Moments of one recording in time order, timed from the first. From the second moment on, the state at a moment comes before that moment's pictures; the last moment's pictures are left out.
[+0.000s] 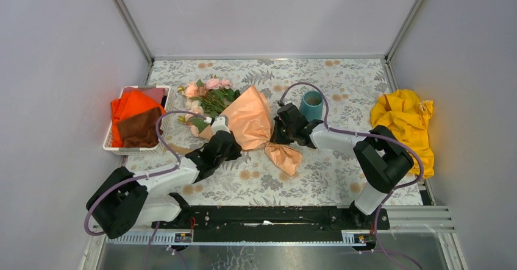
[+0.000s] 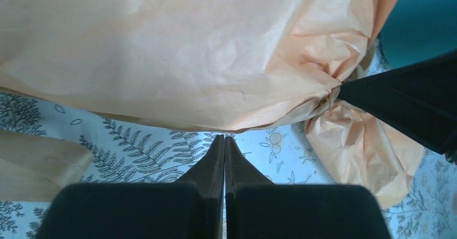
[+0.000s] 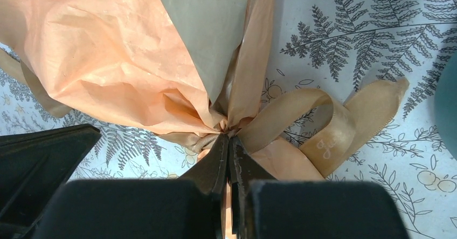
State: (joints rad) left arm -0.72 1.22 0.43 0.12 -0.27 -0.78; right arm 0.72 1.69 0.93 -0.09 -0.02 0.66
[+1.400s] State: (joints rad) left arm -0.61 1.59 0.66 0.22 -0.08 -0.73; right arm 0.77 1.68 0.98 -0.32 0.13 0.41
